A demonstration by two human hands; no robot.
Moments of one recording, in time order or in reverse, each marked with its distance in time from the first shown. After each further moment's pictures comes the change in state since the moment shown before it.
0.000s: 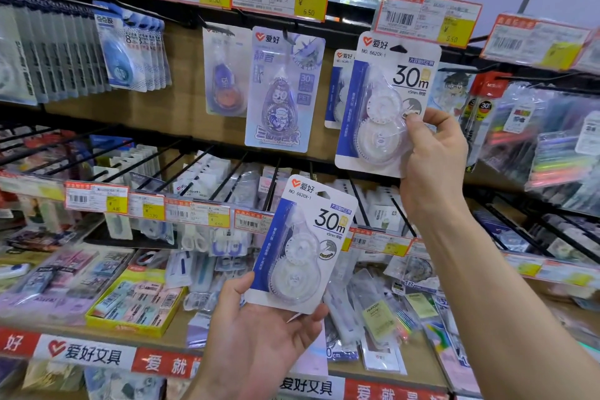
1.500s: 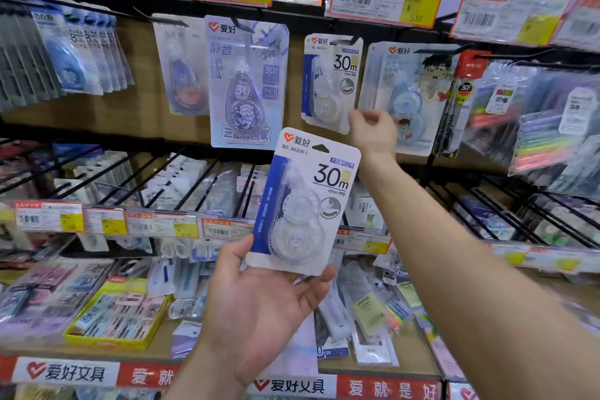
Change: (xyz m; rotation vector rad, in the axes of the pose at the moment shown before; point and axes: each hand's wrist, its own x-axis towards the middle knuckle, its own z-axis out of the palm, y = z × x) left_hand 0.022 0.010 0.060 0.055 -0.061 0.073; right_hand 0.068 0.060 0.017 -0.510 0.090 0.176
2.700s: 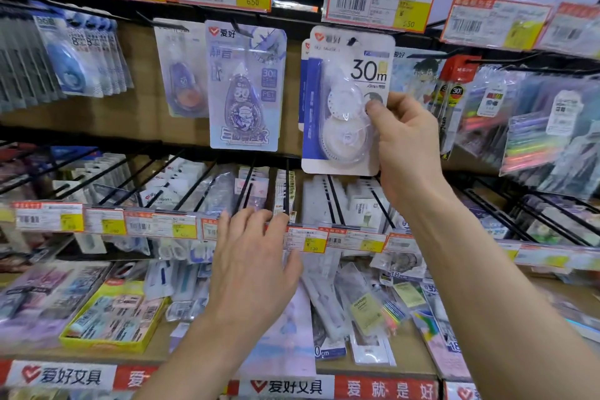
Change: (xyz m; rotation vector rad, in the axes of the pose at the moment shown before) left_hand 0.032 0.009 -0.015 2.263 0.402 0.856; right_hand -0.068 -0.043 -0.058 0.371 -0.197 -0.181
